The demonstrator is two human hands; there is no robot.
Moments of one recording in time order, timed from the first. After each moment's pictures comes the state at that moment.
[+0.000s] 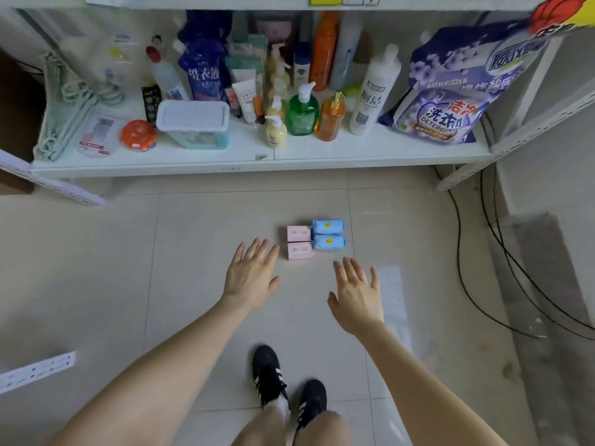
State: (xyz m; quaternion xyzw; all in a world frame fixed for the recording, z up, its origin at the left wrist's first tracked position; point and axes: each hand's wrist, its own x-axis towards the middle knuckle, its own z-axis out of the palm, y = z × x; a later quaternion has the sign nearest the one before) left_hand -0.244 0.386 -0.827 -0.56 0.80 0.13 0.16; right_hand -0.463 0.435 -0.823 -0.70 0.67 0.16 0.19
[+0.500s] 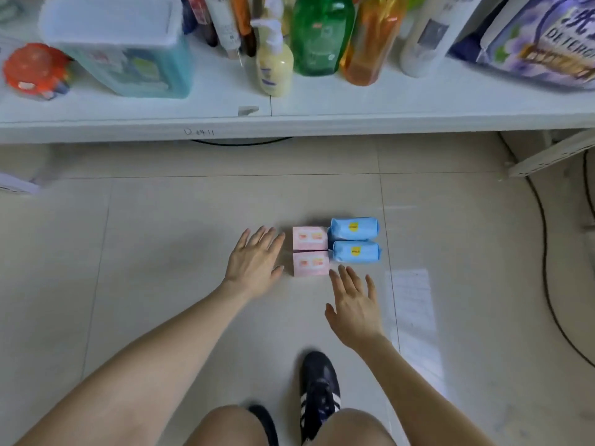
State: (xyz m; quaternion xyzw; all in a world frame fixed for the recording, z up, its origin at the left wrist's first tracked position) left_hand -0.245 0.281 -1.112 -0.54 0.81 0.12 0.17; right_hand -0.457 0.366 -1.116 -0.71 0.64 0.16 0.23
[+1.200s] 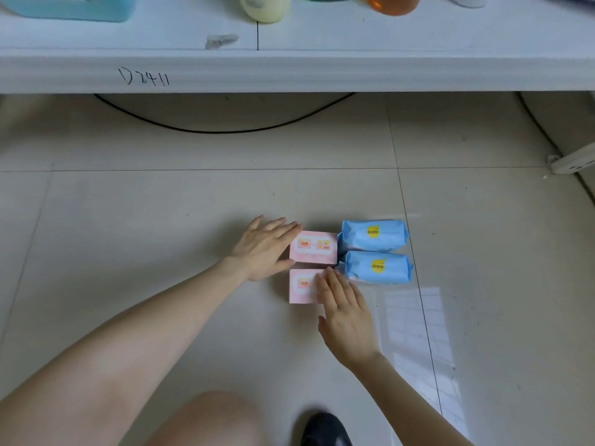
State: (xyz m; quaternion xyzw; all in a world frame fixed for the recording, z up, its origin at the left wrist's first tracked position) left_hand -0.257 0.204 -1.268 -0.44 0.88 0.13 0.14; right_hand -0.445 0.342 -1.262 -0.77 0.62 0.00 0.16
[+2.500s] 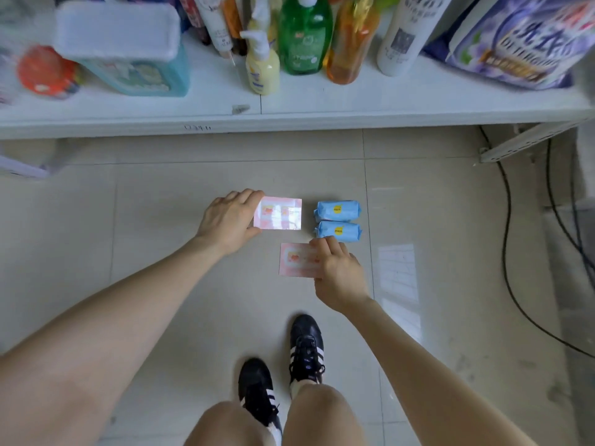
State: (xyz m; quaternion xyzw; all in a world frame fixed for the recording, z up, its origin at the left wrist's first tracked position) left_hand -0.236 0.251 -0.976 -0.57 0.80 0.19 0.09; right_hand -0.454 0.347 -0.994 -0.72 0.64 0.03 0.27
